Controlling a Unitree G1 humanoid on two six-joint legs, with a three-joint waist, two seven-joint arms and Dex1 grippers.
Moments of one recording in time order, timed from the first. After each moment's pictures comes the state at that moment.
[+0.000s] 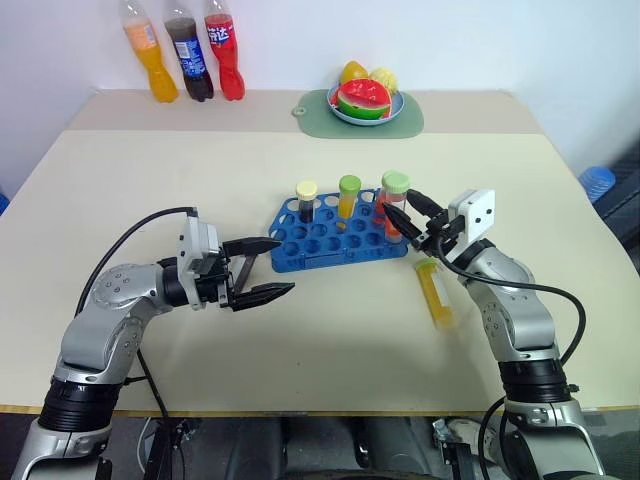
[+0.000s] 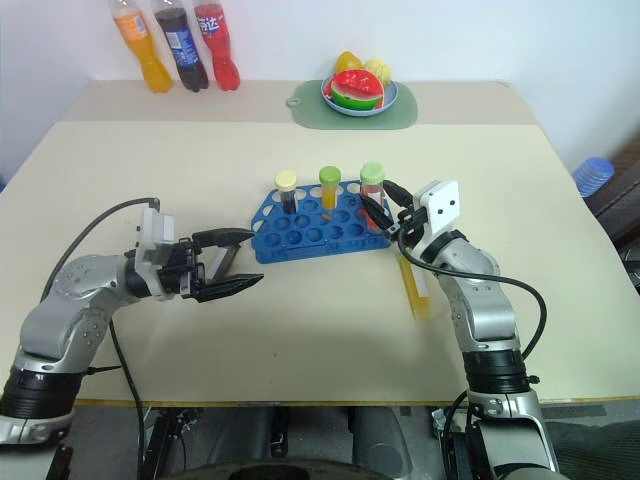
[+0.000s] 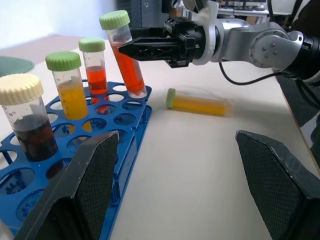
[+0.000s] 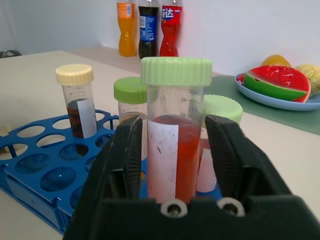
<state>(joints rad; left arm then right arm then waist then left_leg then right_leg) -0.21 0.64 0.05 -0.25 -0.59 0.30 -1.12 -0.35 -0.37 -0.05 -0.05 0.30 0.16 0.58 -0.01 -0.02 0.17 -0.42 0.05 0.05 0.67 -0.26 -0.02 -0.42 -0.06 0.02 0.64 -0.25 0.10</state>
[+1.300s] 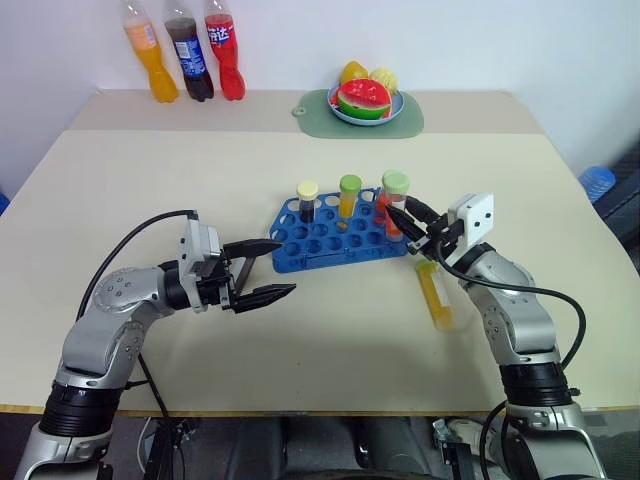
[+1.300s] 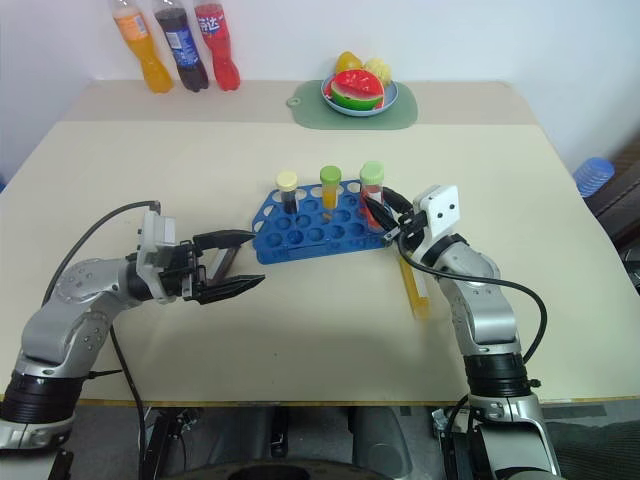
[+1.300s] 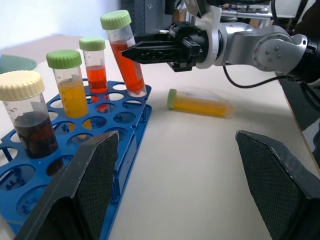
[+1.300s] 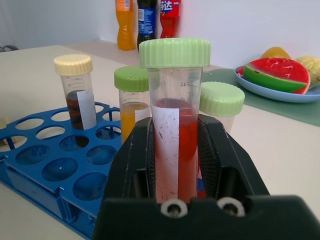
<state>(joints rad) -0.20 0.63 0.05 -0.26 -0.59 0.30 -1.10 -0.32 -0.37 -0.06 -0.06 0.30 0.15 0.57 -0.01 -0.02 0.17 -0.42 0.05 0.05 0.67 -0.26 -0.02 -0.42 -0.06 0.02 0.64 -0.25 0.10</state>
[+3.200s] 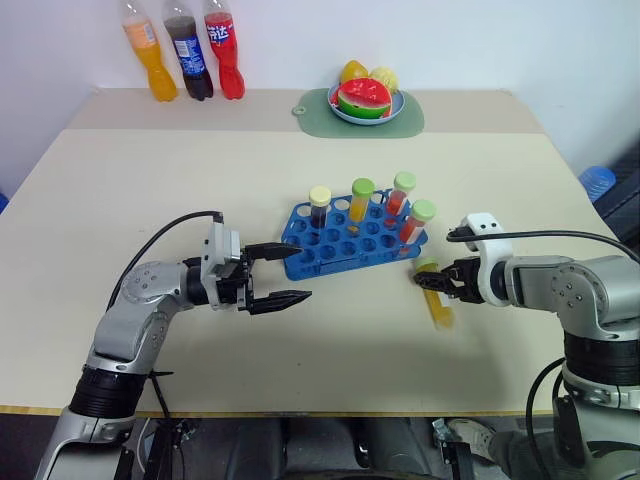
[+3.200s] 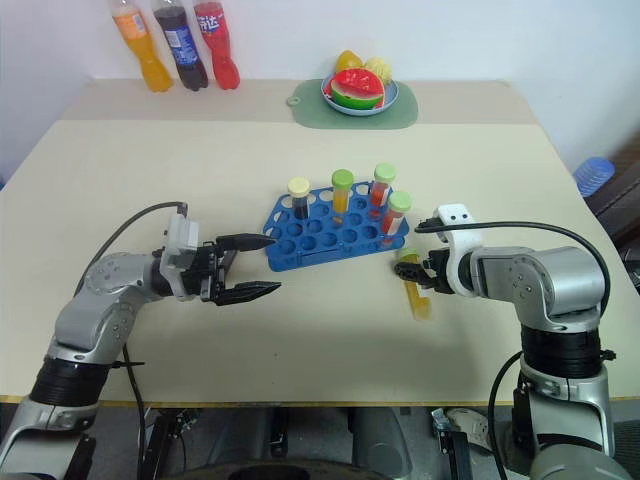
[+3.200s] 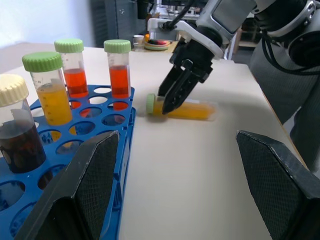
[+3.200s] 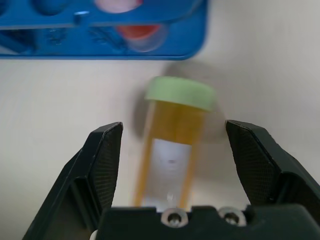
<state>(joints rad) -0.27 0.56 -0.03 -0.17 -0.53 0.23 -1.19 -0.49 -0.65 -0.16 -0.29 0.57 1.61 0.36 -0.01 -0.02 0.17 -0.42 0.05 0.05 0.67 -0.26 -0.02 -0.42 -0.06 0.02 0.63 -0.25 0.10</state>
